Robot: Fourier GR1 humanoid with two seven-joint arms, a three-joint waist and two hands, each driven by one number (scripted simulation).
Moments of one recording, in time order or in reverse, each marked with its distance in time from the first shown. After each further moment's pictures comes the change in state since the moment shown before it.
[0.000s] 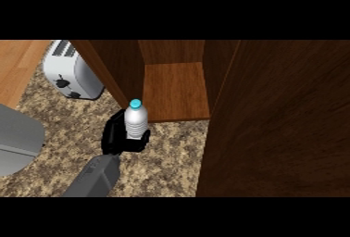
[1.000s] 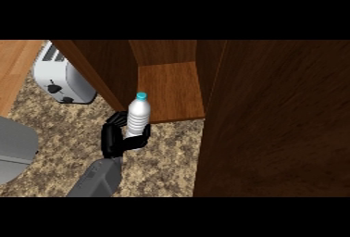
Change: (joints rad) left arm 0.051 0.000 -0.055 -0.101 0.025 0.366 -0.018; right arm -0.047 -0.087 -0.151 0.078 -0.257 0.103 -0.002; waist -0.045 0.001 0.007
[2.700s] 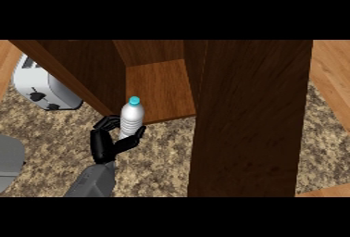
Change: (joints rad) left arm 0.070 0.038 -0.009 -0.090 0.048 0.161 -0.076; right arm -0.067 -0.071 -0.082 0.125 -0.148 0.095 -0.020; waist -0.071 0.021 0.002
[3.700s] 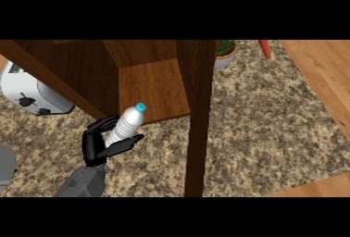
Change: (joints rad) left arm 0.022 0.088 -0.075 -0.035 -0.014 0.014 0.015; right arm -0.042 -0.021 0.017 0.033 -0.020 0.032 0.002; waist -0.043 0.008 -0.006
